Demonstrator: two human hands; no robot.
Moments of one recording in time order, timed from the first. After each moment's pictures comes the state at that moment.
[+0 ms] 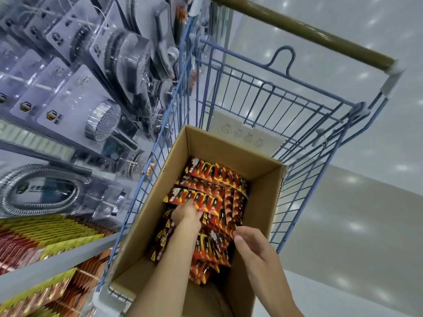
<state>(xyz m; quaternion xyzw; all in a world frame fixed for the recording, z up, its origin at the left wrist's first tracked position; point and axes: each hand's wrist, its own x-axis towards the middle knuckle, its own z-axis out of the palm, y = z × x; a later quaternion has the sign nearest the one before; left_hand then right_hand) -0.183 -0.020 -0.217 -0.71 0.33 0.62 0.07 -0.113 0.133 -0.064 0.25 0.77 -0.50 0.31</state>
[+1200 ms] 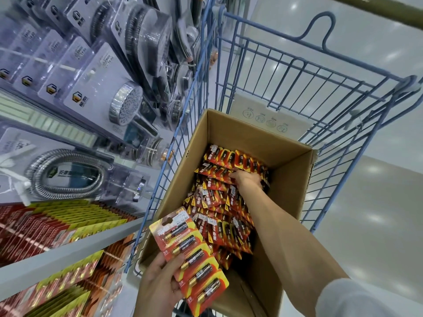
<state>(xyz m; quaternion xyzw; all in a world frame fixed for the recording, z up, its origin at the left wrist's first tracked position) -0.026 -0.086 -0.071 -0.61 0.40 0.67 0.15 -0.255 0.055 -0.267 0.53 0.67 -0.41 0.33</state>
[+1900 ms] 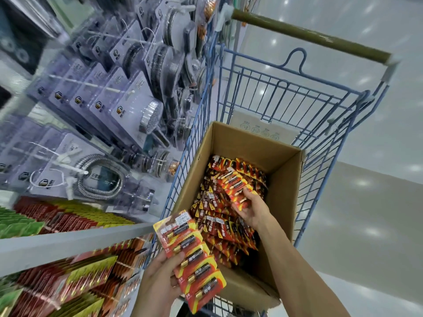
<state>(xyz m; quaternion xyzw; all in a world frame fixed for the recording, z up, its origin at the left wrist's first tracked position) 0.013 -0.128 -0.050 -0.55 0.43 0.70 0.16 -0.156 0.072 -0.188 0.54 0.35 -0.72 0.27</state>
